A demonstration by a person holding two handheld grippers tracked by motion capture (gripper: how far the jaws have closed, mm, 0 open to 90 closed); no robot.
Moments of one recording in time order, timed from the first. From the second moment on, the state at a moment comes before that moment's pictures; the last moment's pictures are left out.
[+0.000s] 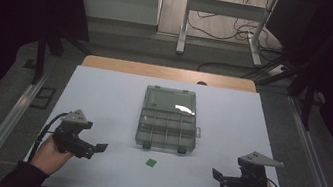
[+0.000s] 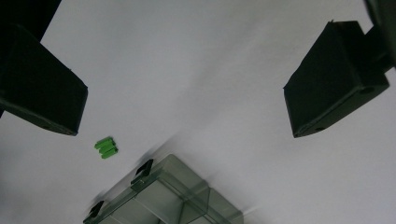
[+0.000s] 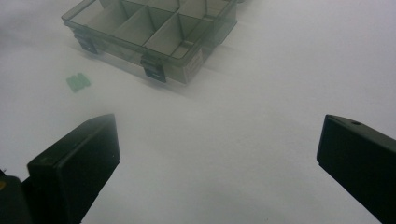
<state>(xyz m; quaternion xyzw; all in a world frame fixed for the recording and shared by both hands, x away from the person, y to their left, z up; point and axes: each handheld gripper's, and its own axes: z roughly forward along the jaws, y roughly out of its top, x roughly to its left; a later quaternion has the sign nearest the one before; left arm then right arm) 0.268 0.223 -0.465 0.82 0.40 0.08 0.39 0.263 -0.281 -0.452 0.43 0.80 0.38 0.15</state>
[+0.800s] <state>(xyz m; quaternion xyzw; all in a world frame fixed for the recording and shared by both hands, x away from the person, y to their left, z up) 0.294 0.158 -0.469 0.88 0.32 0.04 0.35 0.264 -0.282 -0.453 0.44 0.80 0.37 0.15</state>
